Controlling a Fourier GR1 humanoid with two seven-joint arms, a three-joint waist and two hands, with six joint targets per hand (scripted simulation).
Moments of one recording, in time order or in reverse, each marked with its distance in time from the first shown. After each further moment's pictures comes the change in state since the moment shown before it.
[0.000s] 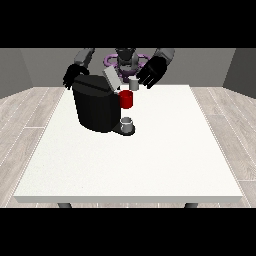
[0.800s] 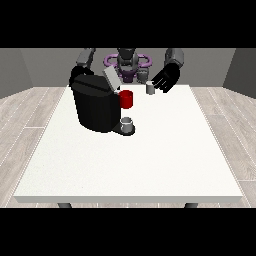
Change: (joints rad) left arm 0.199 -0.065 -0.078 -0.021 -0.006 0.028 -0.083; right arm 0.052 0.002 -0.029 0.078 -0.012 -0.005 -0.022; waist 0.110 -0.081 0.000
